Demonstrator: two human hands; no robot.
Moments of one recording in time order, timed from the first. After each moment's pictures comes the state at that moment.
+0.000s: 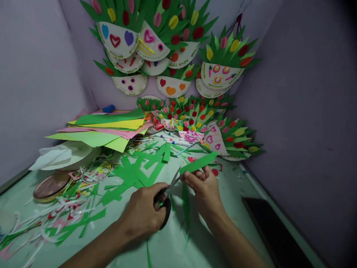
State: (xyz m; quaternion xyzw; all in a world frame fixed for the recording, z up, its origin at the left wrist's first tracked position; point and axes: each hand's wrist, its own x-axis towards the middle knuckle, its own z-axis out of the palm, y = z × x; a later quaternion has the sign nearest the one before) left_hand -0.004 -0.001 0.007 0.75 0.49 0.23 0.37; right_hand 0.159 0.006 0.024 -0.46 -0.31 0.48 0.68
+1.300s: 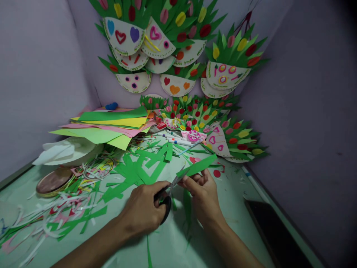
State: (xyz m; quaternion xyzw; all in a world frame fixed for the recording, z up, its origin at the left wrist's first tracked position) left_hand -0.006 0.002 0.013 0.77 0.48 0.21 0.35; right_hand 0.149 0.001 0.020 -0.43 -0.34 0.50 0.67
